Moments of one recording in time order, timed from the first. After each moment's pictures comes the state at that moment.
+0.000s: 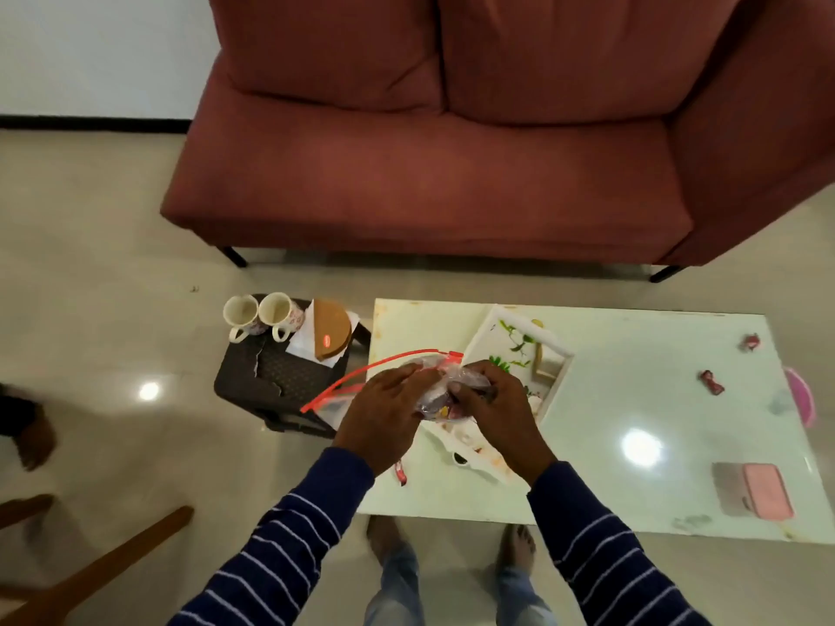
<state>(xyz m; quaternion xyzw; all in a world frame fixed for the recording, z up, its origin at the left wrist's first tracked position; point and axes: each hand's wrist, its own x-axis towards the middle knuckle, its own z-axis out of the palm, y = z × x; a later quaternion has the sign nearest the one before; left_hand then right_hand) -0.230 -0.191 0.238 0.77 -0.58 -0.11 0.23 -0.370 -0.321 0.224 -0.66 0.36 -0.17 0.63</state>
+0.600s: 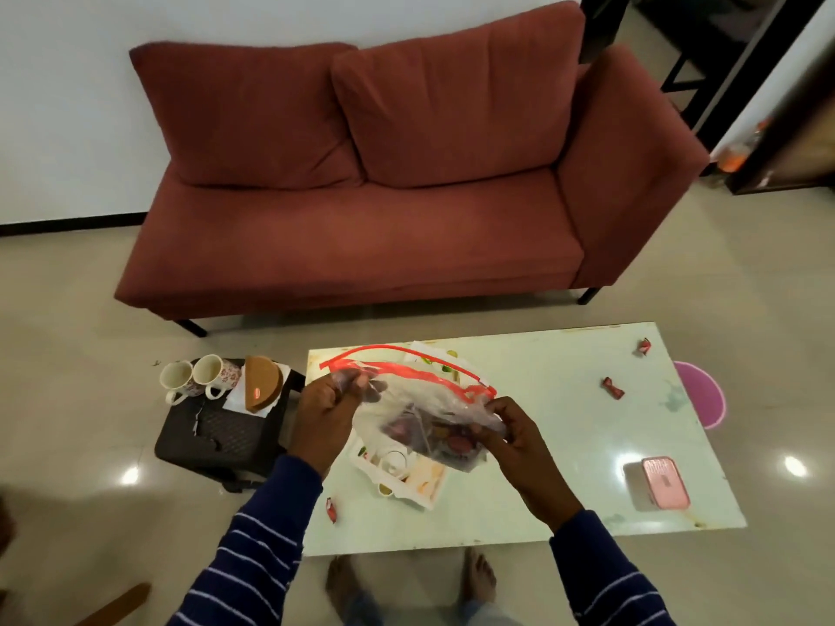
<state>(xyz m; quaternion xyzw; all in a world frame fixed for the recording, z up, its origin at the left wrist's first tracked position) -0.352 -0.288 0.324 0.75 -0.29 -0.31 0.50 -0.586 -0.406 0.274 -0.59 0.38 -0.20 0.69</state>
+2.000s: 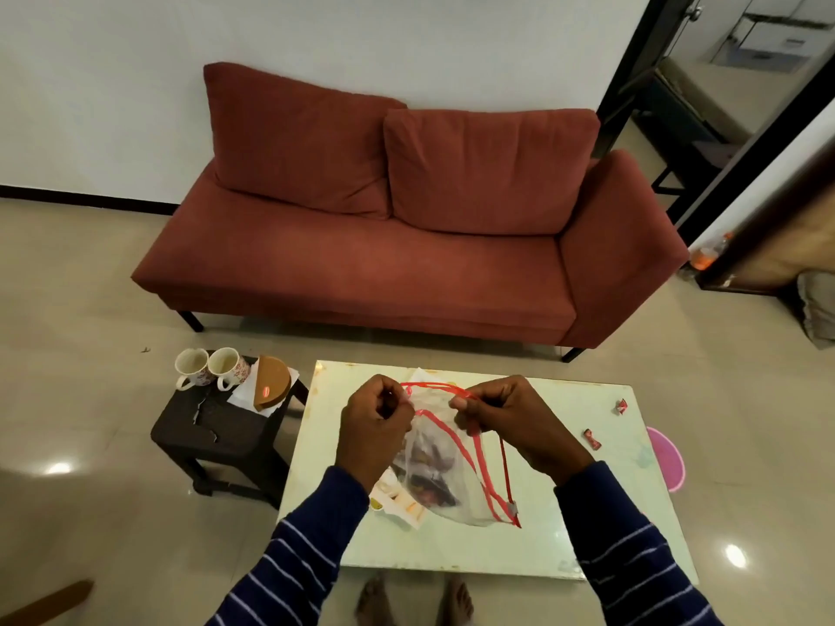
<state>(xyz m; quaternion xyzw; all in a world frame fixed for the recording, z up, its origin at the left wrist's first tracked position) -0.380 -0.246 0.393 0.76 -0.25 -0.24 0.54 -0.517 -0.395 0.414 -0.70 0.29 -0.10 0.64</state>
